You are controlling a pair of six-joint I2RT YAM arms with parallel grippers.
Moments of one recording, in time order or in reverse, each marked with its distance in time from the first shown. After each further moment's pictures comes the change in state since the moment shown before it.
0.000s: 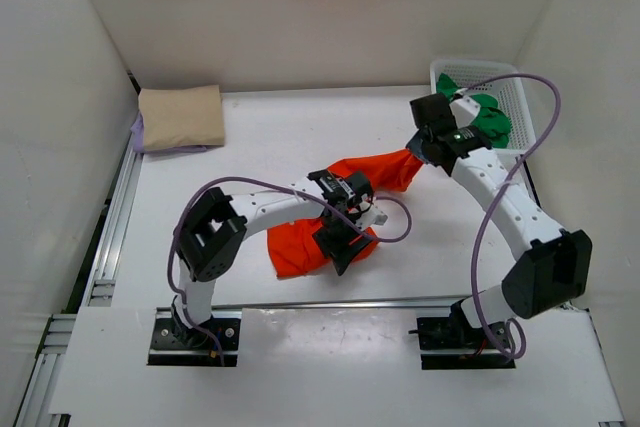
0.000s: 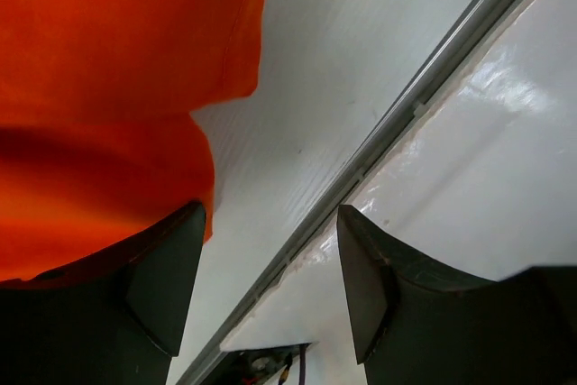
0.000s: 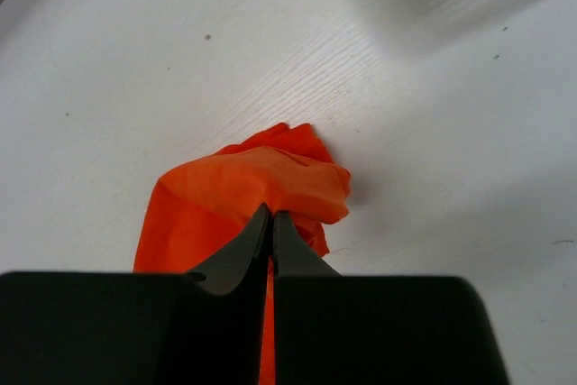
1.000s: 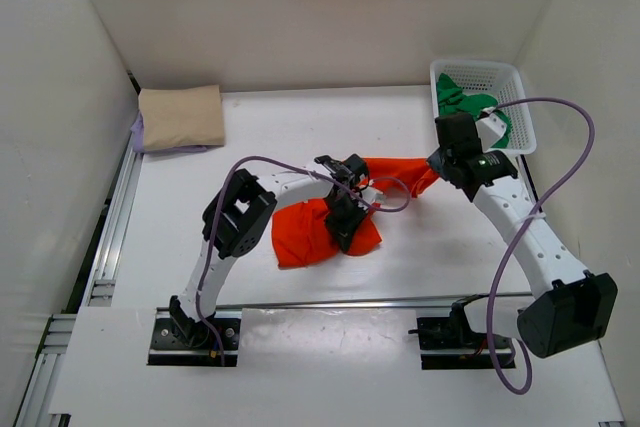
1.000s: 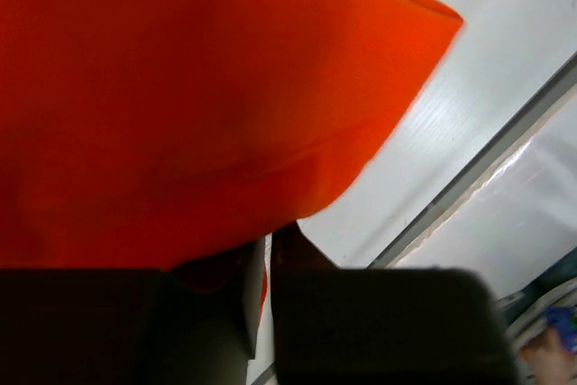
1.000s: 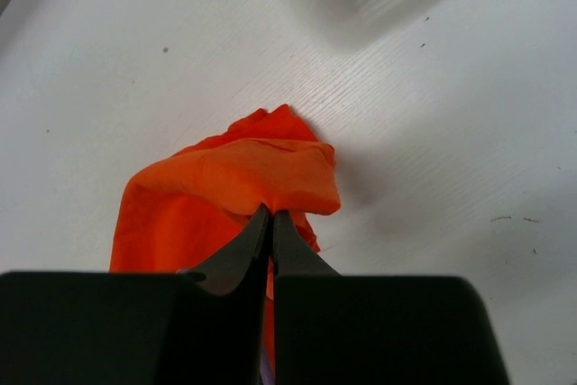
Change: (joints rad) left arm 0.130 0.272 0.163 0.095 0.158 -0.016; right arm -0.081 -0.224 -0.199 0.018 -0.007 -0.001
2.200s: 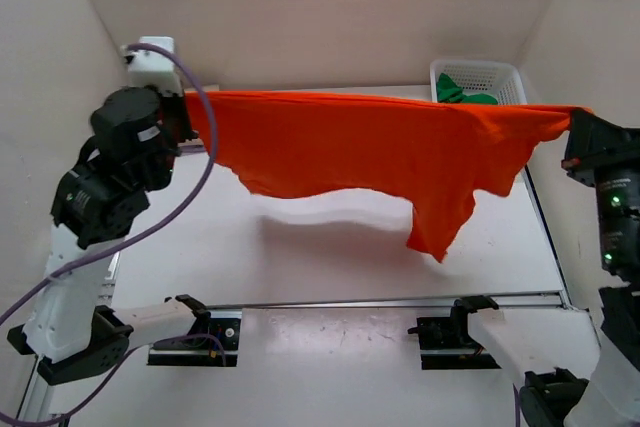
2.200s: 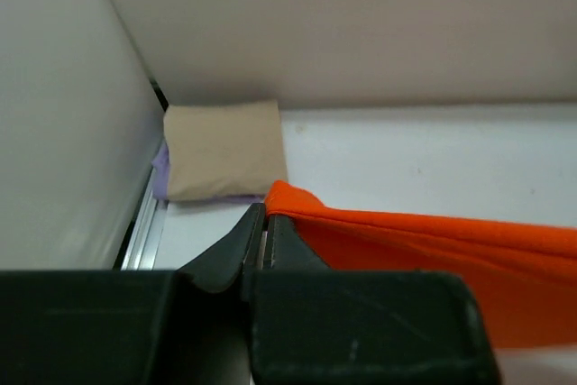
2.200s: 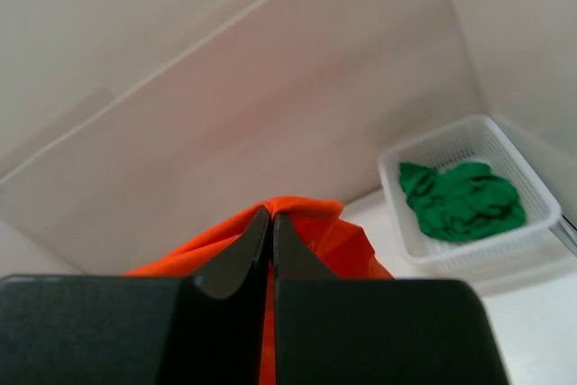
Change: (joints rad) left arm 0.232 -1.045 0.240 -0.038 -1.150 0.009; right arm -0.167 -0.417 0.705 -0.123 -0.148 -0.404
